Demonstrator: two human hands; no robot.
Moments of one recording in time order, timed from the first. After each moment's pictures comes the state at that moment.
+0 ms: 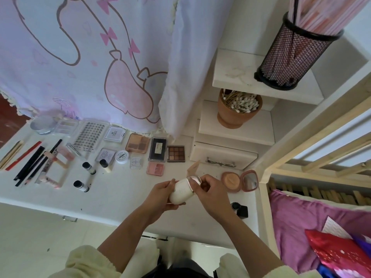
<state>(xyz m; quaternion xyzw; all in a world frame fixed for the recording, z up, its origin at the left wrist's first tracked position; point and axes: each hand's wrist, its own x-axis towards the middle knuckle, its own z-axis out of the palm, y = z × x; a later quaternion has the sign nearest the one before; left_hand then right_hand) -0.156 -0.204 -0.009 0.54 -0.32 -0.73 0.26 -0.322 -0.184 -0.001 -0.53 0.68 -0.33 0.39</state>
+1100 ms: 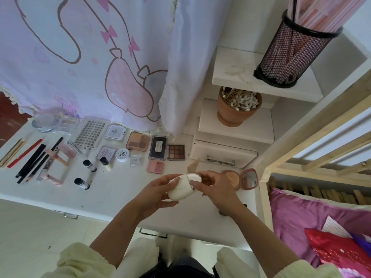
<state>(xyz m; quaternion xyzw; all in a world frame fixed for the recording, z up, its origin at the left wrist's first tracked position) -0.138 -0.206 -0.001 0.47 -0.31 -0.78 0.25 -0.339 -0.188 0.020 -0.52 0.61 -0.34 0.49</state>
